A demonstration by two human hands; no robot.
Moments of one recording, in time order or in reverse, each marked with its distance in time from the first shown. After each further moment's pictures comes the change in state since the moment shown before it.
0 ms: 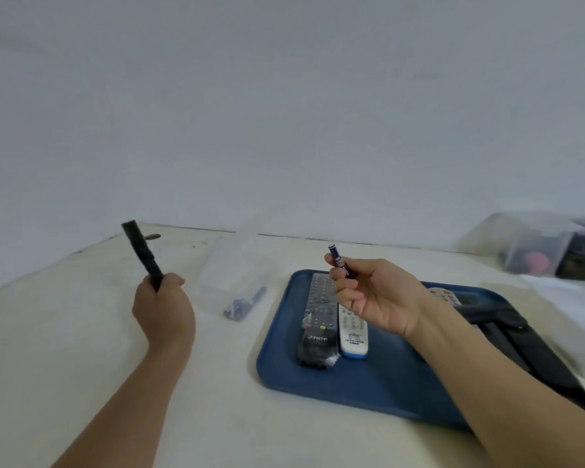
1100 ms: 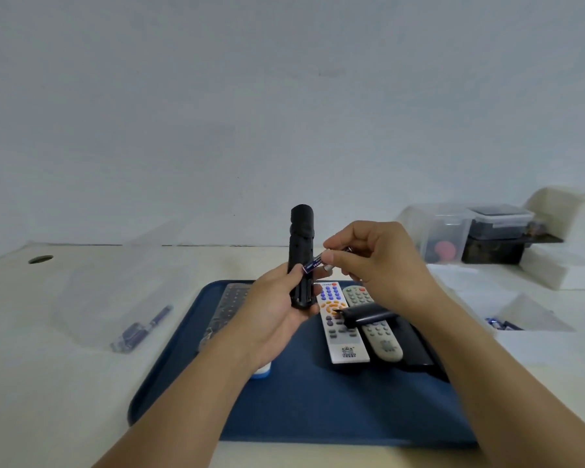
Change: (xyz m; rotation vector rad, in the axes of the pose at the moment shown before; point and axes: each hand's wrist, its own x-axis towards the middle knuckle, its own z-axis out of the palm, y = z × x) left_hand -0.172 0.028 0.154 -0.344 -1.159 -0.521; right_hand -0.082 -0.068 -0.065 -1.107 0.421 -0.776
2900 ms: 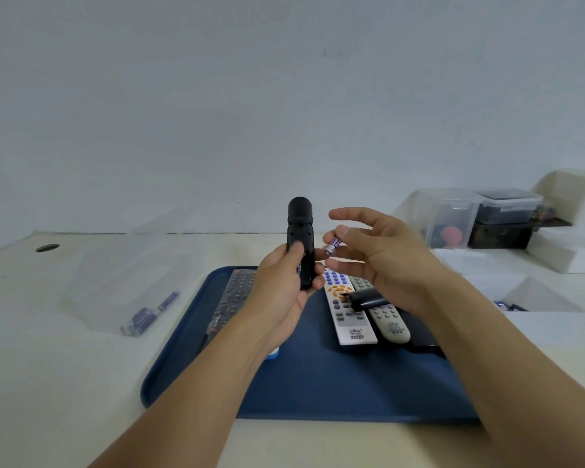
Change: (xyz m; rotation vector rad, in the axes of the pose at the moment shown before) left_hand 0.002 -0.004 0.005 -0.037 0.131 0.111; right_hand -0.006 -0.004 0.008 0.619 -0.071 0.329
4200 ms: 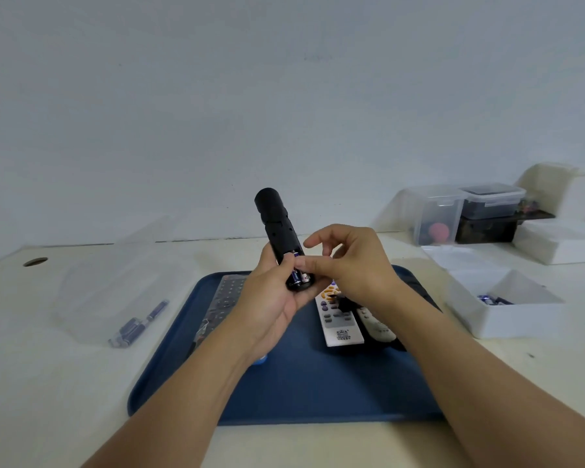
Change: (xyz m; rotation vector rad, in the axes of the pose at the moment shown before) left_hand -0.008 0.000 0.000 -0.001 -0.204 0.044; right_hand 0.013 0.032 0.000 -0.510 0.151 -0.241
